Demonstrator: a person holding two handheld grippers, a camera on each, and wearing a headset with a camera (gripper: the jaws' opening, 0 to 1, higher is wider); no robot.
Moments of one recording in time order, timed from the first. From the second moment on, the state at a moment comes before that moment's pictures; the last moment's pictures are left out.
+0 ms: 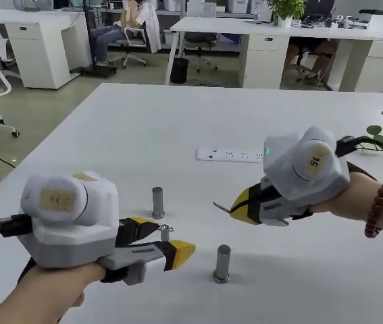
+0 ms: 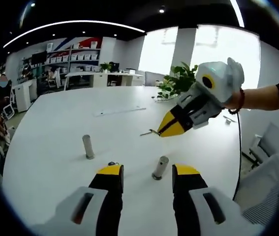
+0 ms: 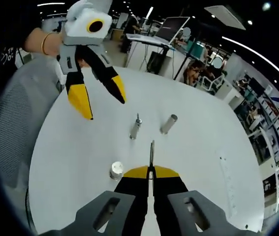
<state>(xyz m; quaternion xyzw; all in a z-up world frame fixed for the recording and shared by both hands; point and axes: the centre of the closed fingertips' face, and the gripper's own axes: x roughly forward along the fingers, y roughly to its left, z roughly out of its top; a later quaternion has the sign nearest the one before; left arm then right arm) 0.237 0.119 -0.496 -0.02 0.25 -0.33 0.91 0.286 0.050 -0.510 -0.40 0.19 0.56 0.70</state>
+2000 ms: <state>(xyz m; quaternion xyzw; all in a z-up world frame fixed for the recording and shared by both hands) 0.224 0.098 -0.497 -0.08 0.27 -0.38 0.88 0.219 0.098 -0.506 -0.44 0.11 0.63 0.63</state>
